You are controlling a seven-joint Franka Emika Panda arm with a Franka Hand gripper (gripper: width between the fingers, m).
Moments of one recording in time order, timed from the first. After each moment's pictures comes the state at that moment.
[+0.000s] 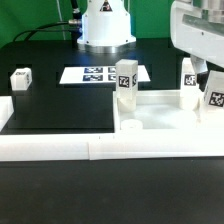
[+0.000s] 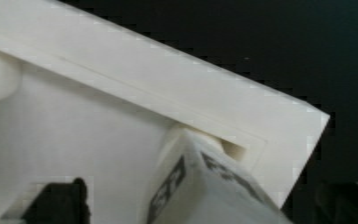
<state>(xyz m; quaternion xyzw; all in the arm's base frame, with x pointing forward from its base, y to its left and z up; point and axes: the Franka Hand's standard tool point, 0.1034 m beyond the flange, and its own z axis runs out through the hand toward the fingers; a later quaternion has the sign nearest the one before) 0.627 0.129 0.073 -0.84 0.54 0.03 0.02</state>
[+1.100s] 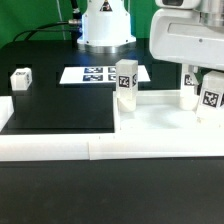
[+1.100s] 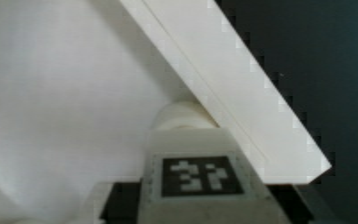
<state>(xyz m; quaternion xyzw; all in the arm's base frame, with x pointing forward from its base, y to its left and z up) 0.628 0.126 0.068 -0.94 0.35 0.00 0.00</state>
